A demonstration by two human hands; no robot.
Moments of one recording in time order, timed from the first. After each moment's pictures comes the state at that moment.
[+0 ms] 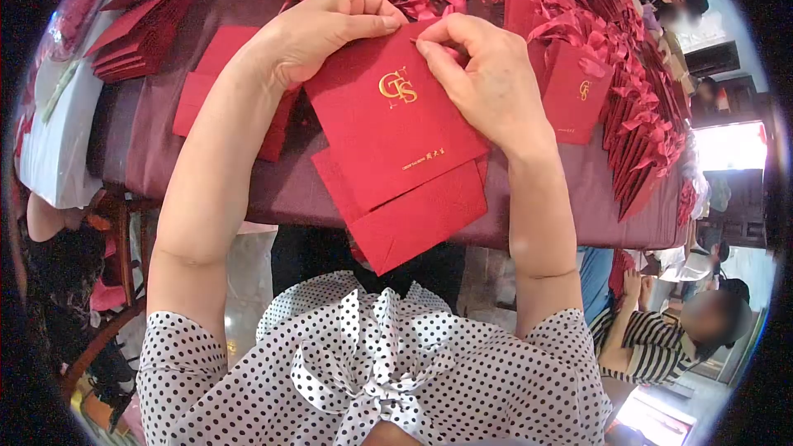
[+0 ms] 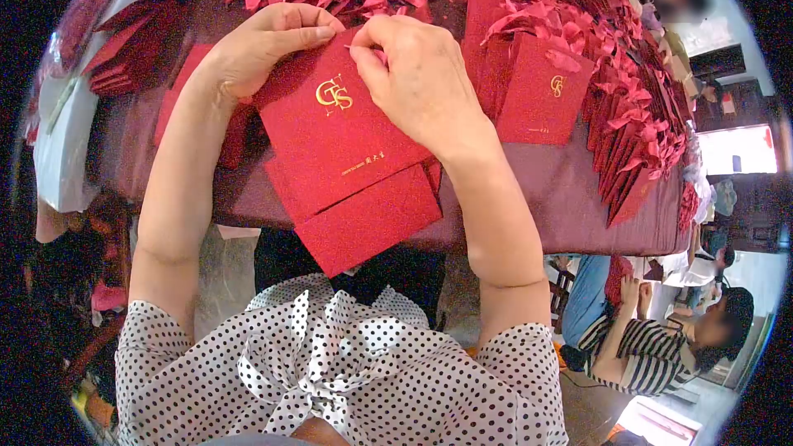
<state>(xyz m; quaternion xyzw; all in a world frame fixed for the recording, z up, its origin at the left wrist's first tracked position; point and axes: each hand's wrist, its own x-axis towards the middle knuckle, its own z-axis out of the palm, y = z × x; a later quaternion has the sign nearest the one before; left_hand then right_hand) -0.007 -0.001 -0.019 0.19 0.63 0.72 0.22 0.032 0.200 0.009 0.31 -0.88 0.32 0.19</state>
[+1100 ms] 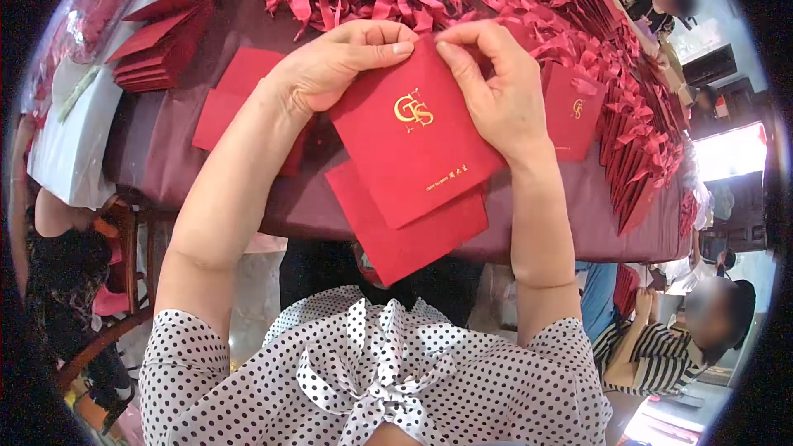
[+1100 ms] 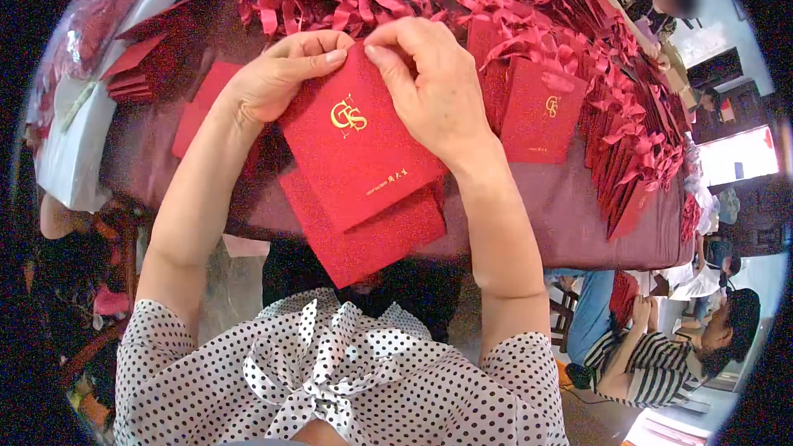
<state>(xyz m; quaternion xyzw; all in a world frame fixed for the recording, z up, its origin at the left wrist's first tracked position) -0.001 0.006 -0.018 0.23 0.51 0.79 0.25 0.028 0.203 0.018 0.34 -0.81 0.38 0.28</state>
